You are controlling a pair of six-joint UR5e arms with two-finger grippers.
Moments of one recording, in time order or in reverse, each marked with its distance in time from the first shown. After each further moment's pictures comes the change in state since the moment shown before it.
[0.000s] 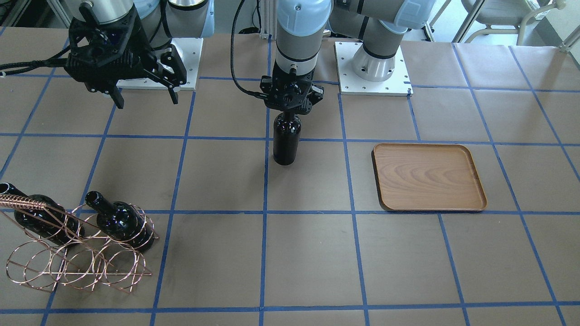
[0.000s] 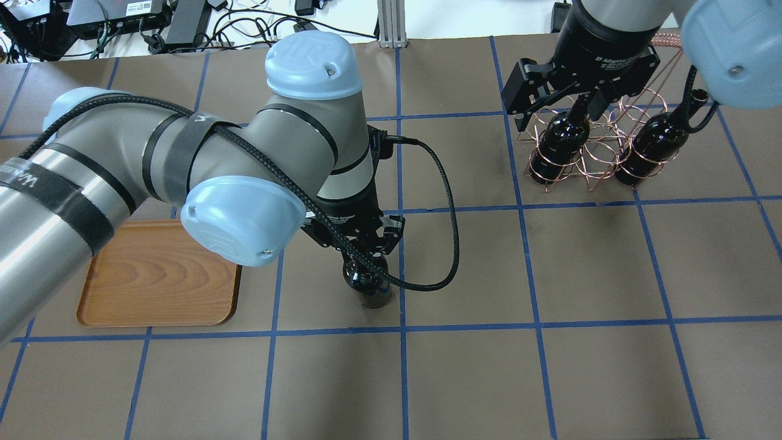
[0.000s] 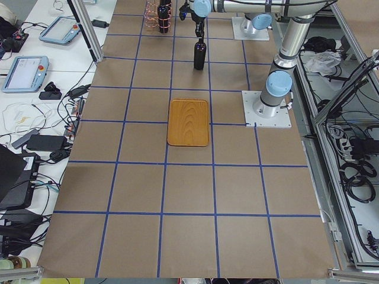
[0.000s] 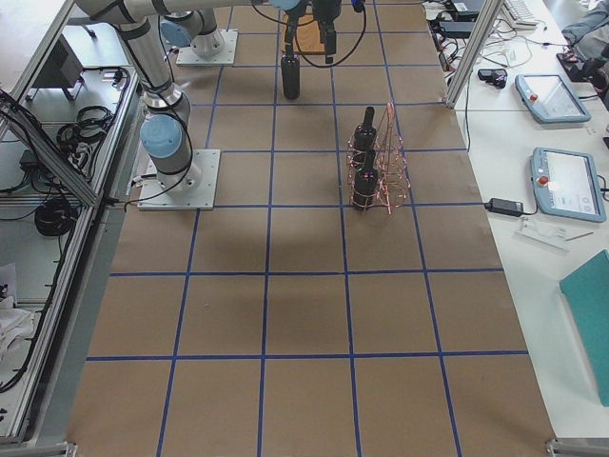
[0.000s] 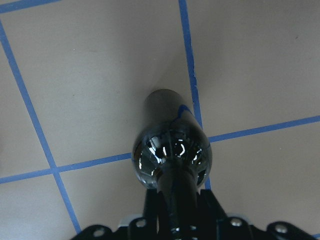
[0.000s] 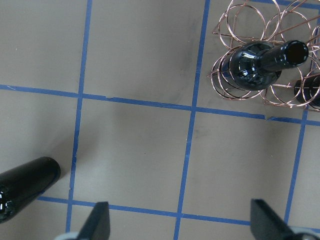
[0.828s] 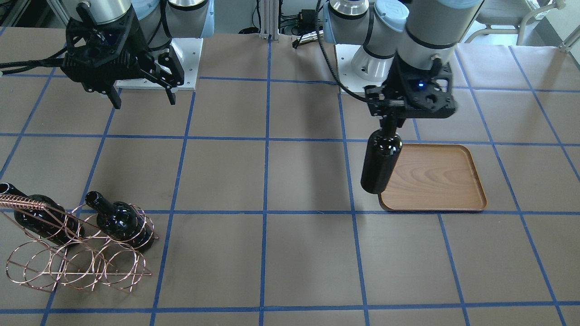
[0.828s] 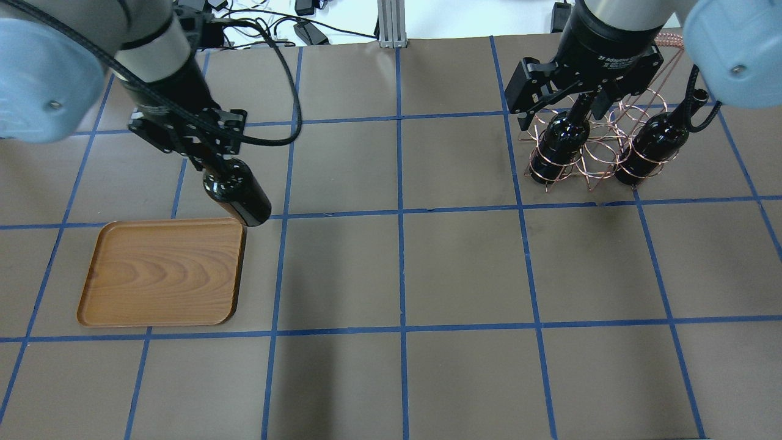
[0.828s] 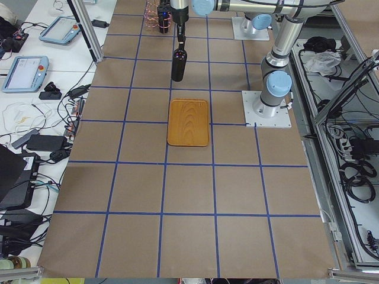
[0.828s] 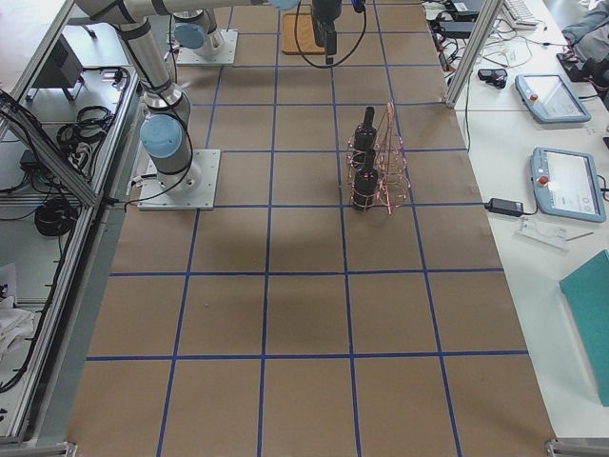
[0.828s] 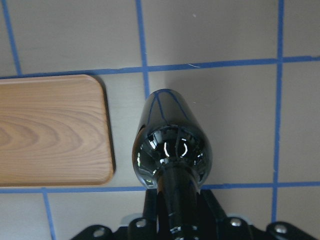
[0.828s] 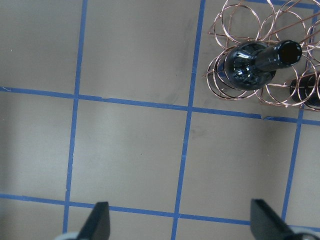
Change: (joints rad) left arm 0.417 0.050 0.162 -0.093 0.148 0.260; right arm -0.006 -0.001 0.003 -0.001 -0.008 0.003
